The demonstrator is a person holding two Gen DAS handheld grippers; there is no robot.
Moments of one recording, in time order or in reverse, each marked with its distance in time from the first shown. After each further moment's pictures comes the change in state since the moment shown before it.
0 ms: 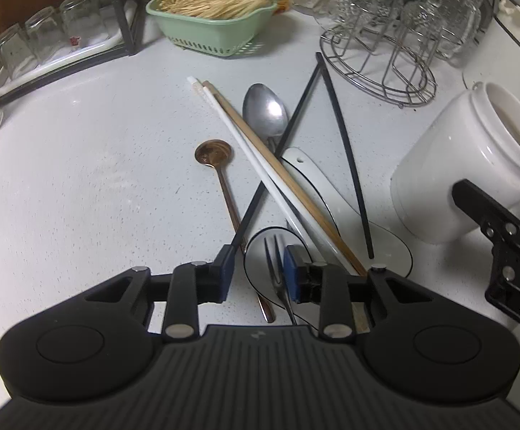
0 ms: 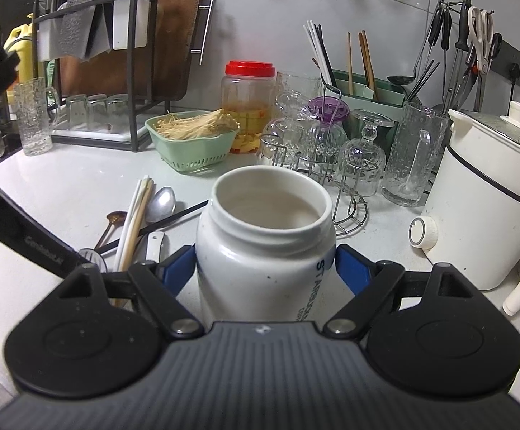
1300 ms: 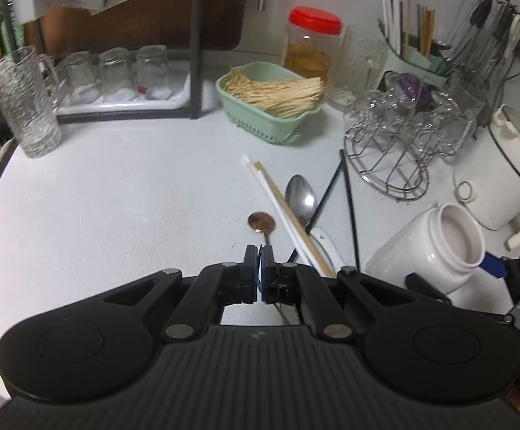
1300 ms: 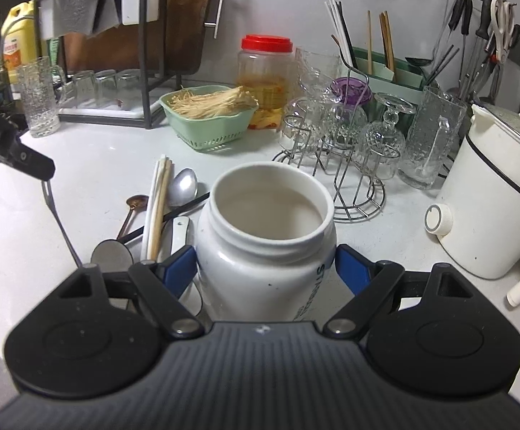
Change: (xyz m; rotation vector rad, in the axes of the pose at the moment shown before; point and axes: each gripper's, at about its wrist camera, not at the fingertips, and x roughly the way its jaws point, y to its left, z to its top) left arm -0.089 0.047 0.006 -0.147 -0.199 -0.043; right arm 0.004 0.025 0.019 -0.004 0.138 0.003
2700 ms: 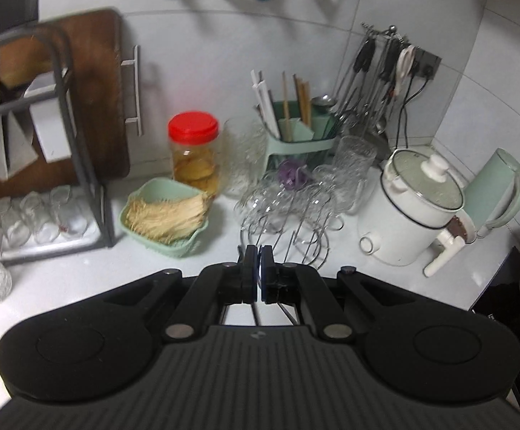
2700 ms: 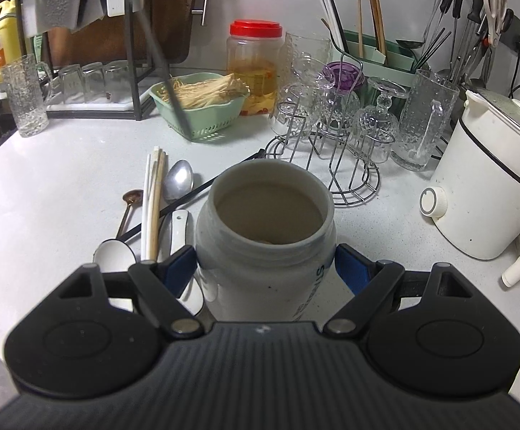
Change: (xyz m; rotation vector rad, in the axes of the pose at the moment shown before) left arm -0.080 -0.093 0.096 0.247 -0.147 -0.191; right arm -0.001 0.004 0.005 0.035 0.064 -0.024
